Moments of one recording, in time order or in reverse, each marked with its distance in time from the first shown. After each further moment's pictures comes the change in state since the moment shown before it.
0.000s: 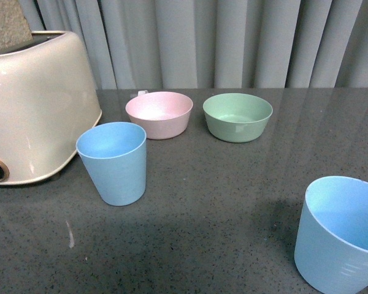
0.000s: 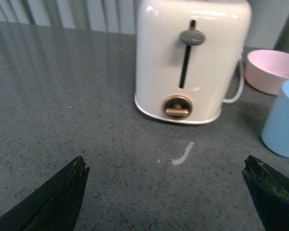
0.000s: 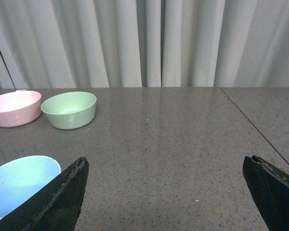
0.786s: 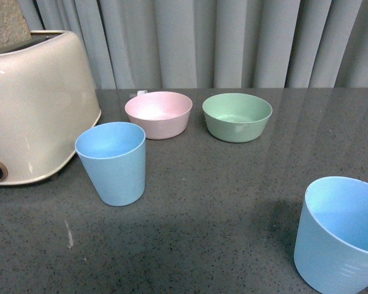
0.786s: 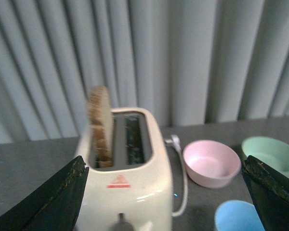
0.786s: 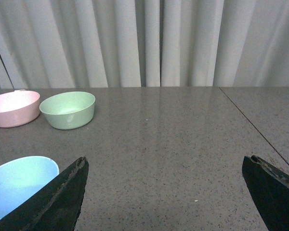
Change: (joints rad) left arm 0.108 0.683 0.413 0.497 0.412 0.140; right arm 0.000 0.000 0.000 0.000 0.000 0.000
